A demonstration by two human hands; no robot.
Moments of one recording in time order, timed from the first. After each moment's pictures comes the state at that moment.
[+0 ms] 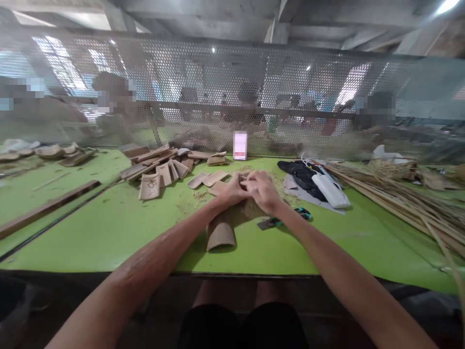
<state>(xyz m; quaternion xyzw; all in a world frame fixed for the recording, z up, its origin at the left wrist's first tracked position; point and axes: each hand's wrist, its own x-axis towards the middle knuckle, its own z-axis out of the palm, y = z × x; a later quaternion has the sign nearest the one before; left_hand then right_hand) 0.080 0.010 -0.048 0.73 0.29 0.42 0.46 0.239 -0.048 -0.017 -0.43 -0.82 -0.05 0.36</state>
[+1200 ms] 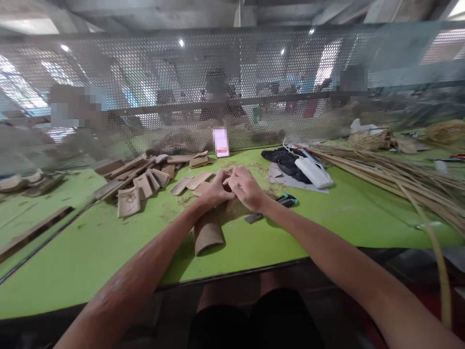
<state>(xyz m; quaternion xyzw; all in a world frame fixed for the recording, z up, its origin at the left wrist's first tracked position) 0.072 0.002 -0.039 0.77 0.25 0.37 0.45 0.230 -0.058 -0.017 -0.41 -0.81 -0.02 0.42</state>
